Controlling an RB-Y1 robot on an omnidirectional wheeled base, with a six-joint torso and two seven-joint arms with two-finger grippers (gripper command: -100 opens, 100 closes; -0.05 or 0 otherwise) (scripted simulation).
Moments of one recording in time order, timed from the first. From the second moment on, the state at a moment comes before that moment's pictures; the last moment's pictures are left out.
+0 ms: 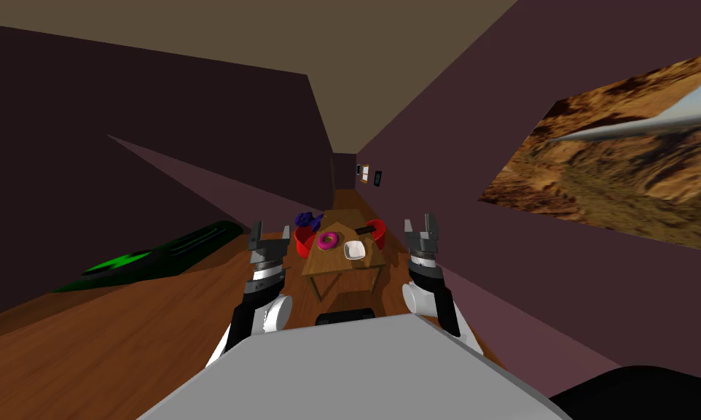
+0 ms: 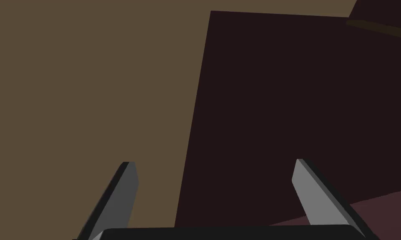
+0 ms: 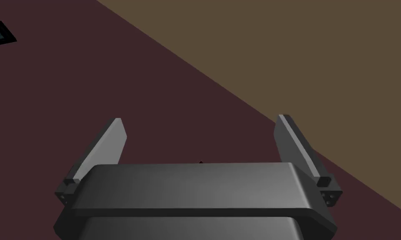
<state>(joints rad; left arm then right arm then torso) 0.46 -0.03 -0.06 -2.20 0.06 -0.56 0.15 0.47 -0.02 -0.06 -2.25 -0.09 -0.58 0.03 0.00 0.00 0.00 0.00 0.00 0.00</state>
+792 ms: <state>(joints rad) 0.46 -0.03 -0.06 -2.20 0.06 -0.56 0.15 0.35 -0.23 0.07 -2.07 0.08 -0.48 0.12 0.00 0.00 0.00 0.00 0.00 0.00</state>
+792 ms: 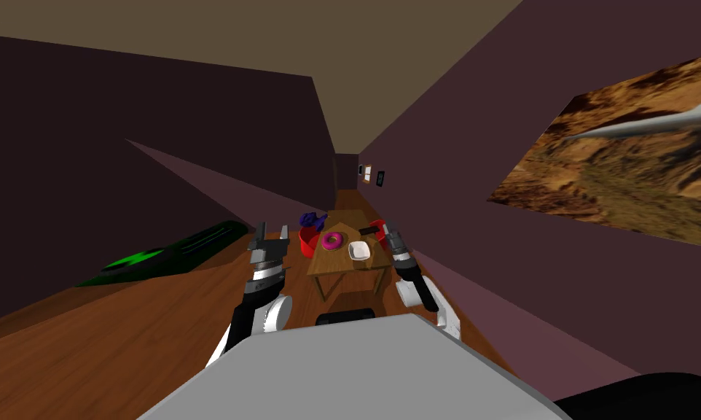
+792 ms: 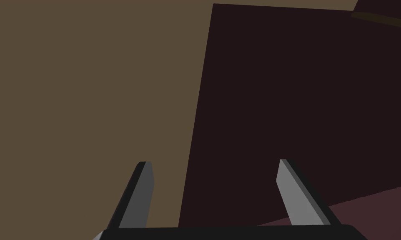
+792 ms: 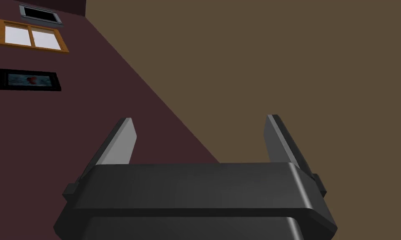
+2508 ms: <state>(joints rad) 0.46 -0.03 -0.06 -2.20 0.06 -0.56 0.15 0.05 -0.55 0.43 -1.53 0.58 -0.21 0.36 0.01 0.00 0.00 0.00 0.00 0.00</state>
